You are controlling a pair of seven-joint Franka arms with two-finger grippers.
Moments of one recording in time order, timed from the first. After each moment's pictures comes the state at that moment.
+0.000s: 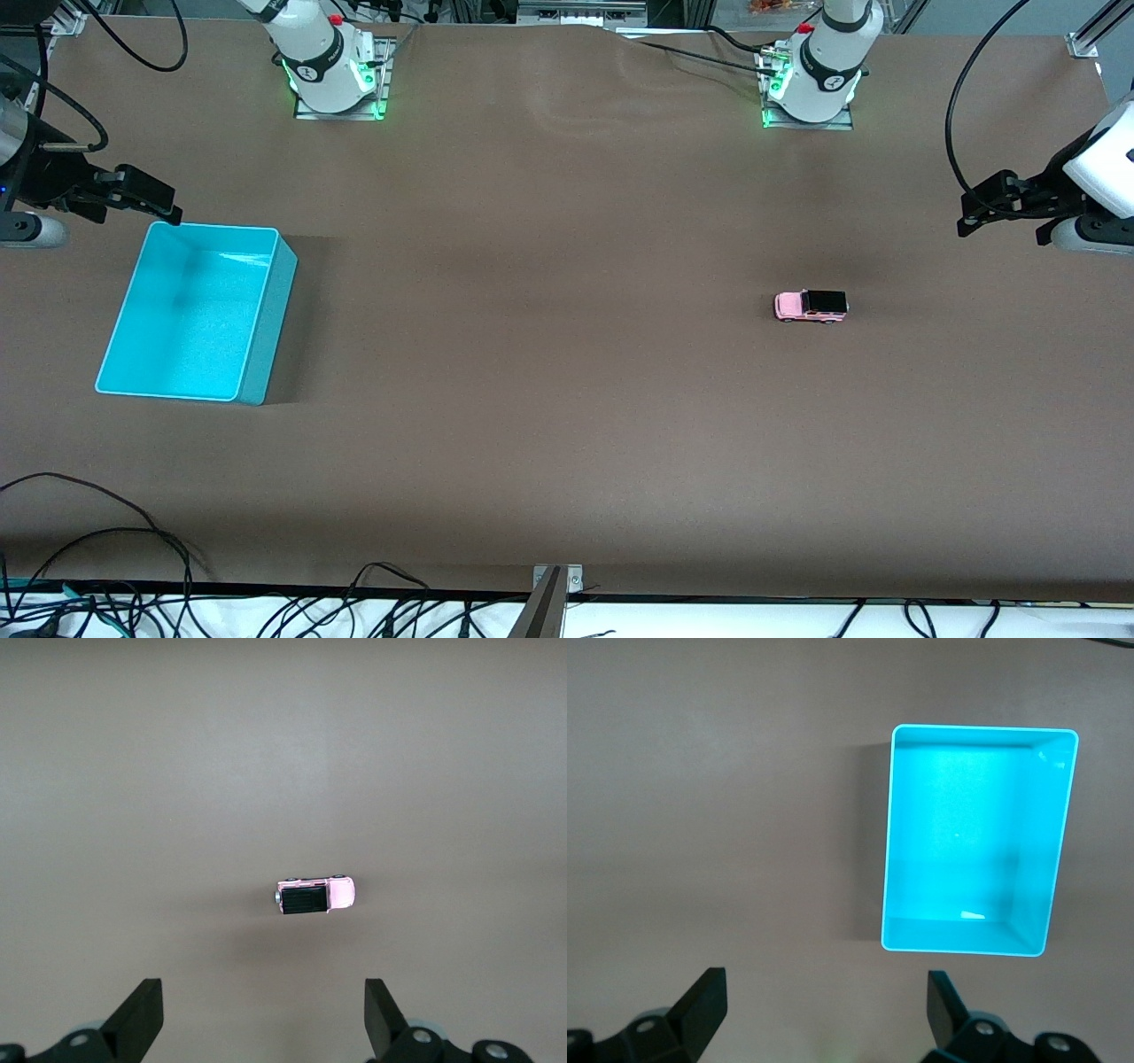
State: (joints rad) left arm 0.03 0.02 -0.03 -1.60 -0.01 1.59 0.08; right arm 0.00 0.06 0.03 -1.52 0.03 1.52 0.07
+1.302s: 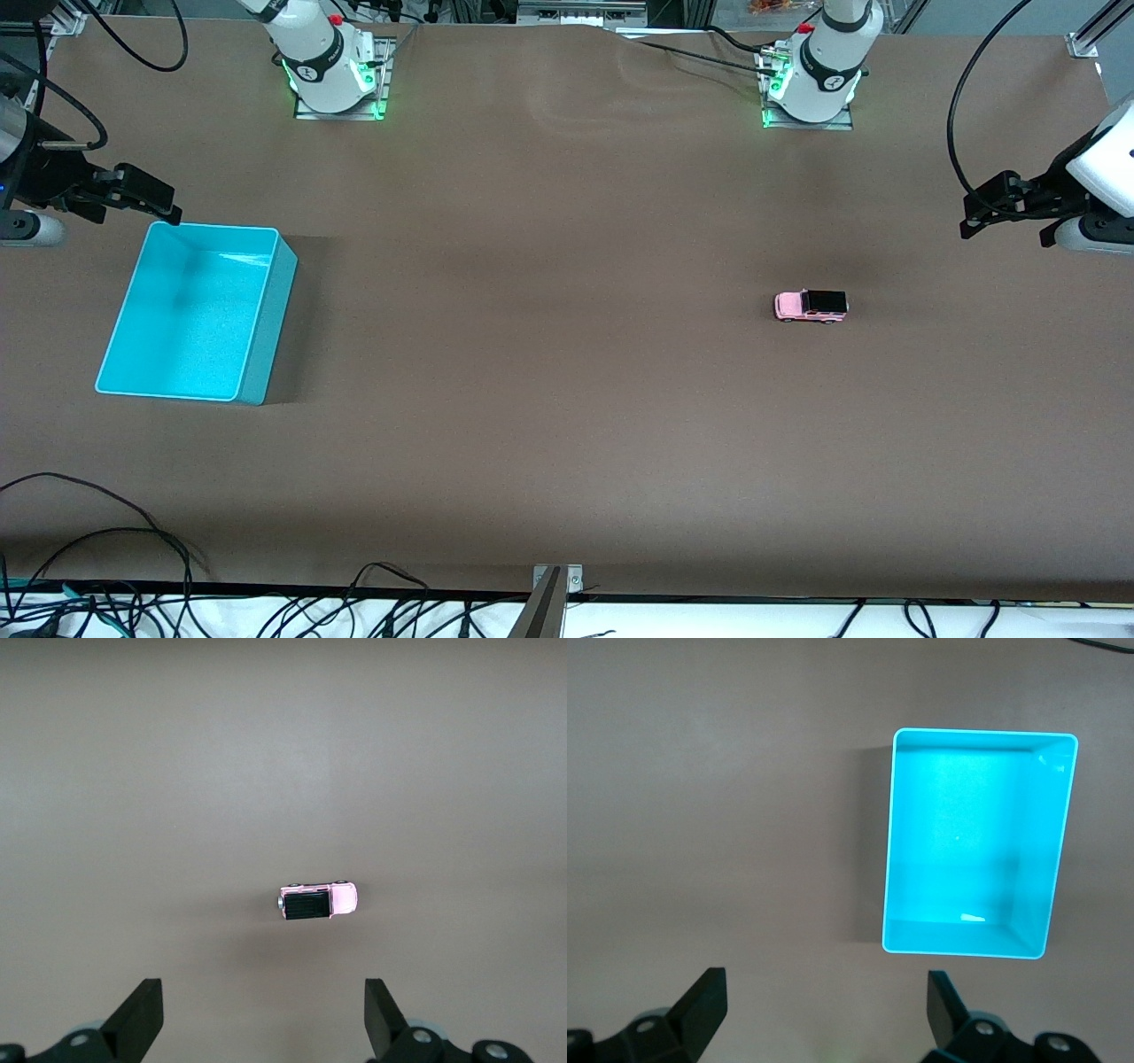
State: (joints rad) left arm 0.03 0.02 -0.04 -1.59 0.00 1.60 0.08; right arm 0.01 0.06 0.03 -1.52 0.03 1.52 0.07
